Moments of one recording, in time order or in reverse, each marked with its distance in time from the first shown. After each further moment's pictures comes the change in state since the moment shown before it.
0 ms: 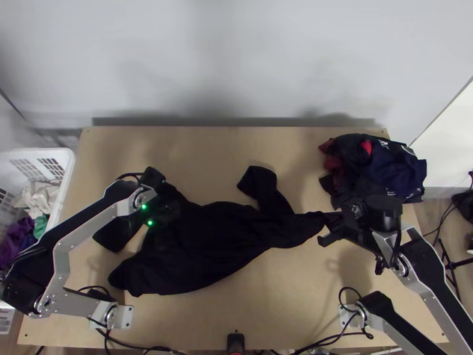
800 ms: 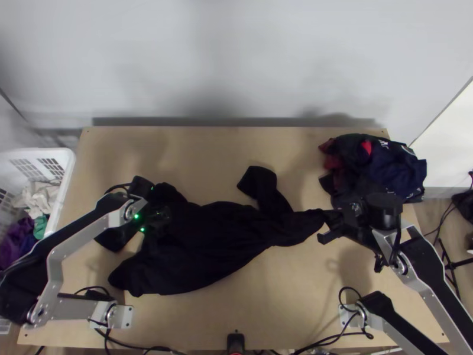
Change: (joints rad) left arm 0.073 -0.073 -0.174 0.192 -0.085 0.037; right arm -0.007 0.014 0.006 0.023 0.000 0.001
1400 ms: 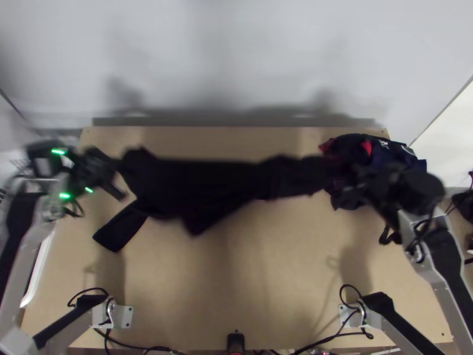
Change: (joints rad) left arm 0.309 -0.391 0.338 0.110 0.082 -0.330; right arm -0.141 0.058 0.185 0.272 0.144 0.128
